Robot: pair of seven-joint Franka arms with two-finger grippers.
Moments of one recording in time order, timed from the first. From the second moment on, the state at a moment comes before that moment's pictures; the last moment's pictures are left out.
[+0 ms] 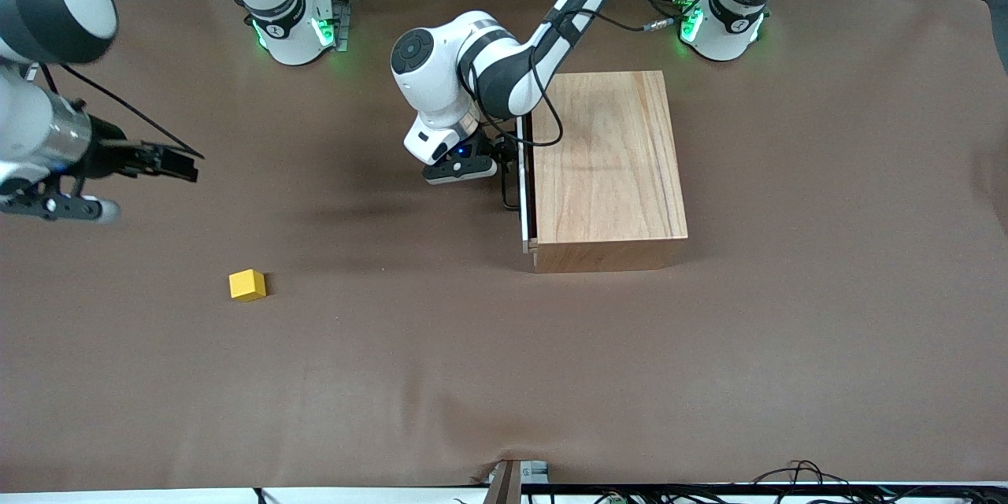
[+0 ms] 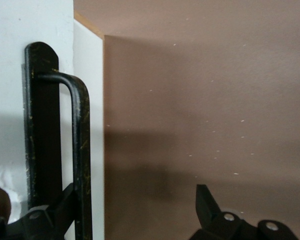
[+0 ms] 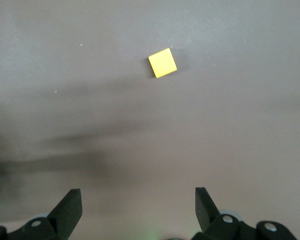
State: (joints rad) left arm -1.18 0.80 0.25 -1.23 0.00 1.89 -1.02; right arm -0.02 0.14 0.05 -1.65 0.03 1.60 0.13
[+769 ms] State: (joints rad) left arm -1.18 0.80 0.24 -1.23 -0.04 1.94 -1.05; right arm -0.06 0.54 0.03 -1.67 -0.01 2.11 -0.12
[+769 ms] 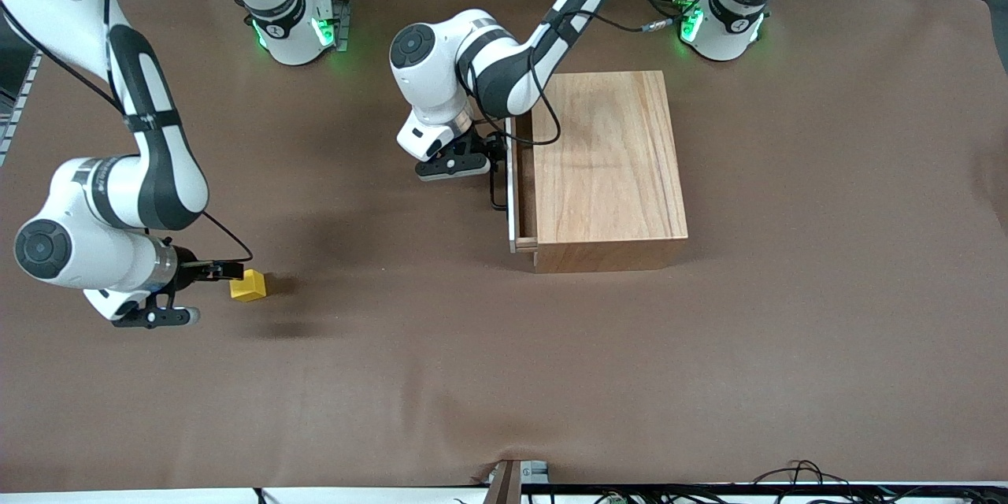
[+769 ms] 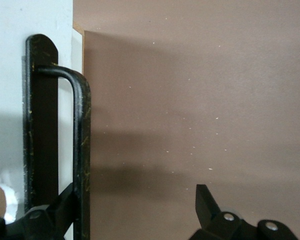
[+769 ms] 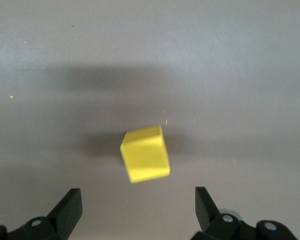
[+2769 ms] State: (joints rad) left arm -1.18 0.82 0.19 -1.18 -0.12 2.05 -1.09; right arm -0.04 0.26 0.07 -1.75 -0.02 1.83 -0.17
